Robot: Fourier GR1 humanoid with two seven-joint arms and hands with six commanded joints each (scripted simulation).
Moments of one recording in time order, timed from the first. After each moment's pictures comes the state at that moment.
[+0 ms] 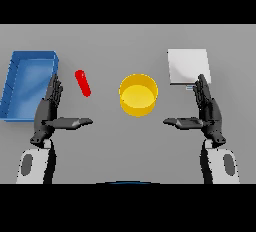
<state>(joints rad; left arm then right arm) 0.00 0.00 0.00 -1.57 0.00 0.00 0.00 0.00 0.00 0.00 -1.57 0.00 0.00 0.00</state>
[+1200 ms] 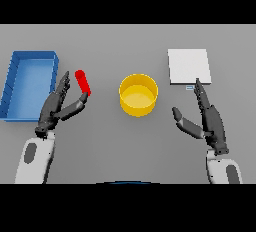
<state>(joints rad) -0.11 0.08 -0.05 -1.46 -0.13 -0.04 0.07 0.11 -0.08 0.11 -1.71 0.18 0.01 -0.10</state>
